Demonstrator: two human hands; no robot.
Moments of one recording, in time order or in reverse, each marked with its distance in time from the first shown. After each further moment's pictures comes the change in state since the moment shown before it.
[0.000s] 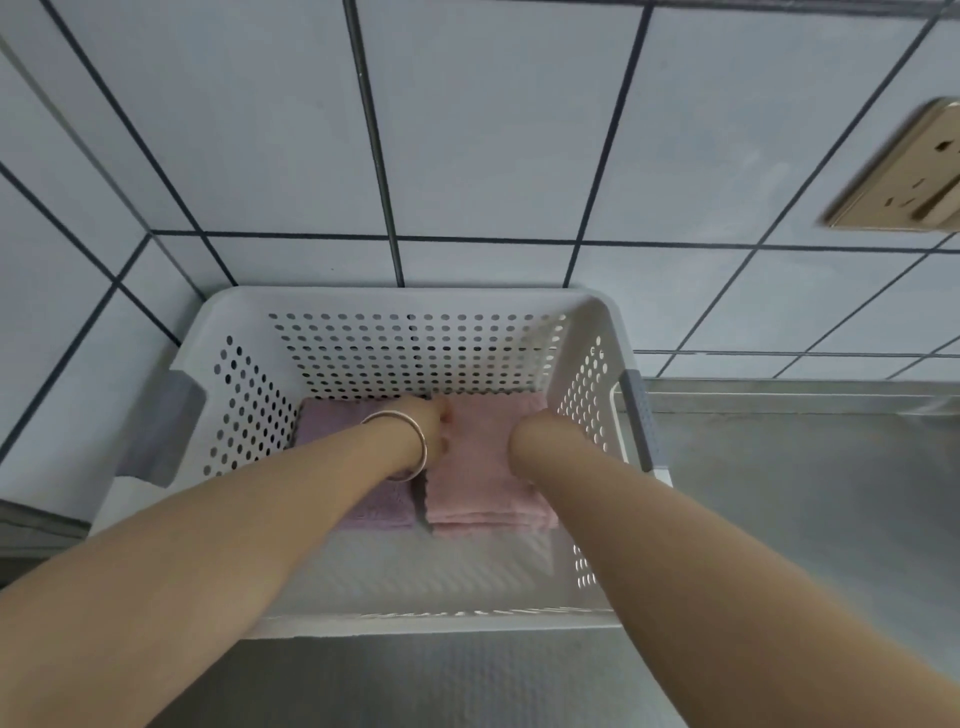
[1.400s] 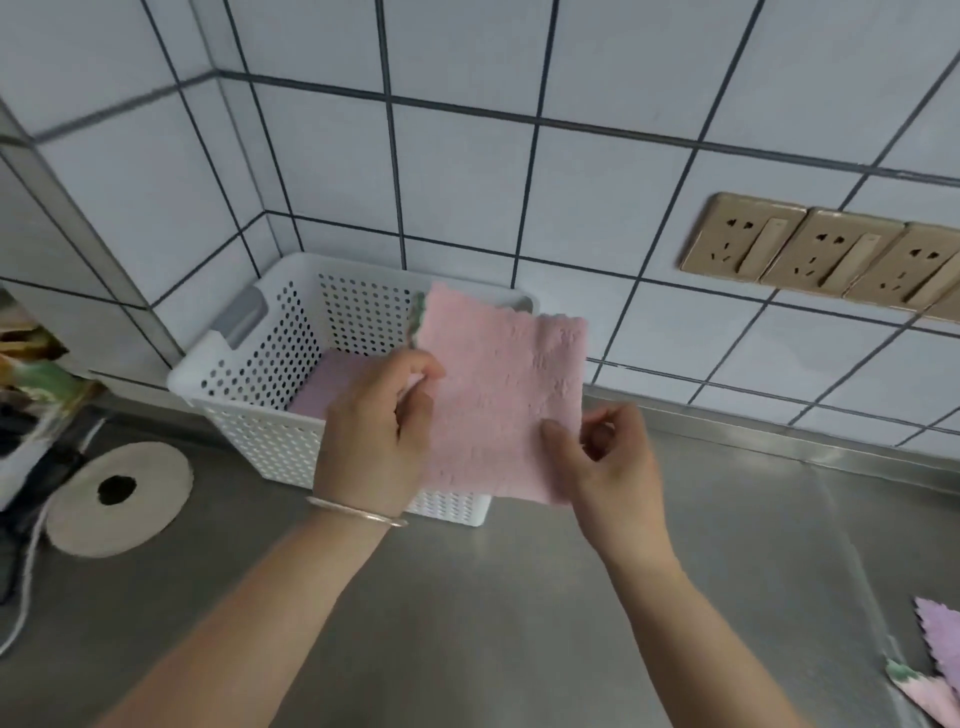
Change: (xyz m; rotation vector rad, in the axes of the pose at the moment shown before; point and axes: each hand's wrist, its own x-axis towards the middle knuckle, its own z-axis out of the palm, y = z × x) left_hand -0.224 0.152 0.014 -0.677 1.259 0.044; right_hand -0.252 0.123 0.036 1.265 0.732 -0.283
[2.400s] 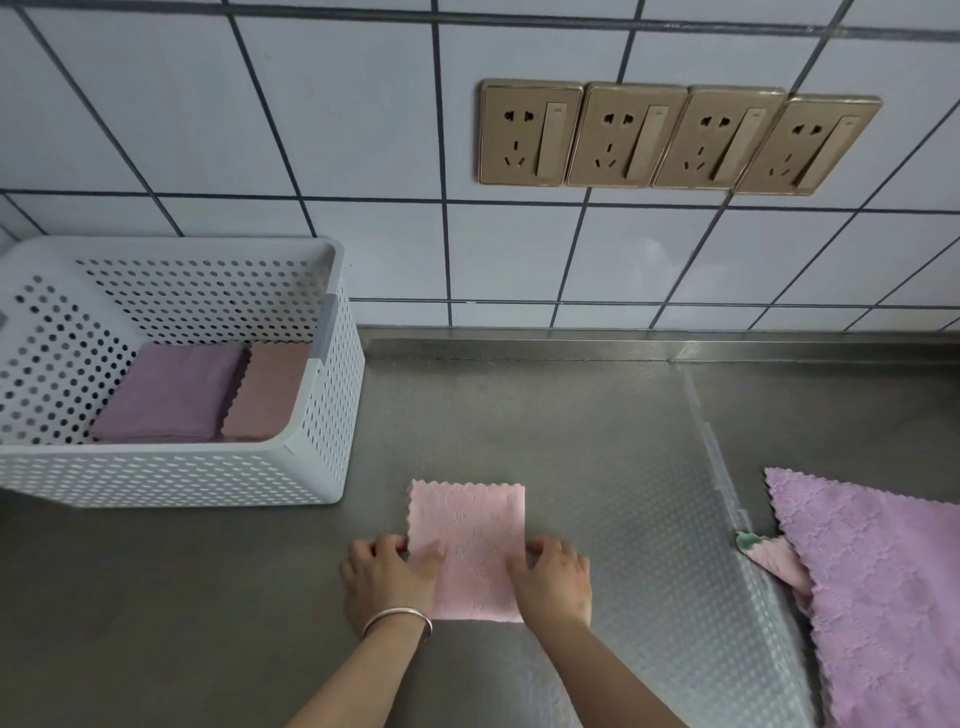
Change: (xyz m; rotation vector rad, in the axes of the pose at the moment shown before) left_hand -0.174 -0.027 0.211 0.478 -0.556 -0.825; right_hand -0.021 0.247 -0.076 -0.725 -0.099 0.480
